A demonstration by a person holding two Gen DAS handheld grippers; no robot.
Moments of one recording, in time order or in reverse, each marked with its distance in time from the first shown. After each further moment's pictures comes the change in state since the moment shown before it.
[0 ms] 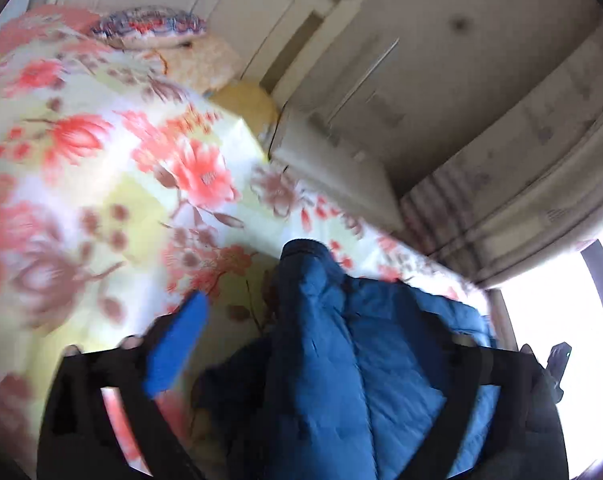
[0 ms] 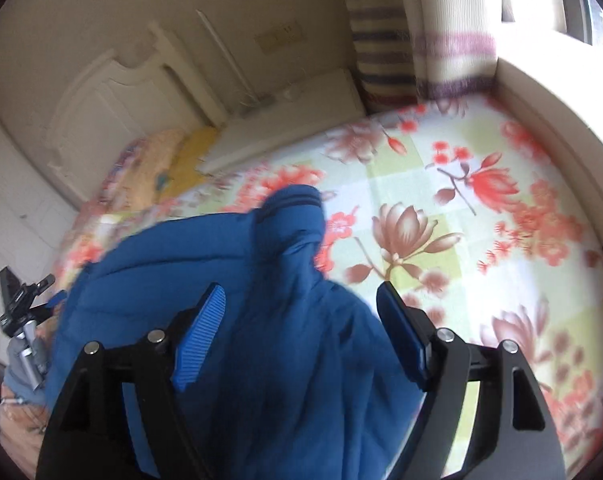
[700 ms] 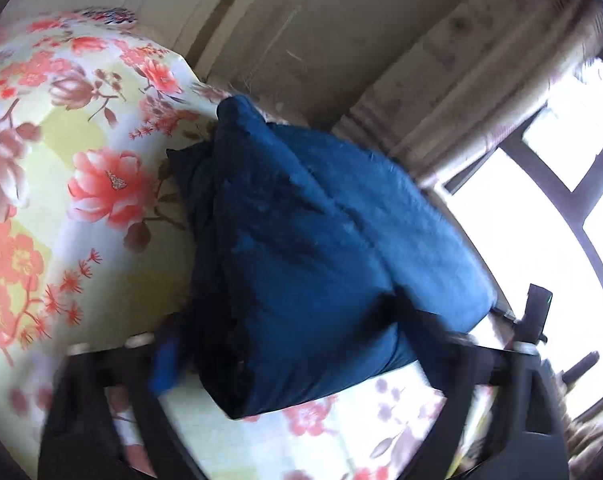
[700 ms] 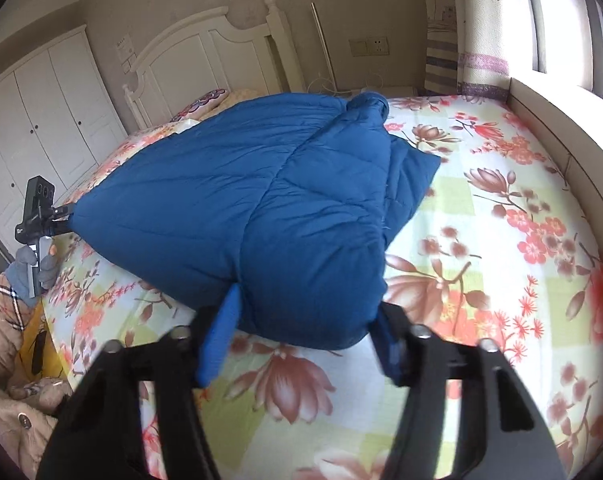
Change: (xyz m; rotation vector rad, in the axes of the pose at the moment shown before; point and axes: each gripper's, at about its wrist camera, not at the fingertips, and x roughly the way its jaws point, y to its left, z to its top) left arm -0.066 0.014 -0.161 0.166 0.072 -0.232; right arm -0.071 0.028 -0.170 -0.279 -0.011 0.044
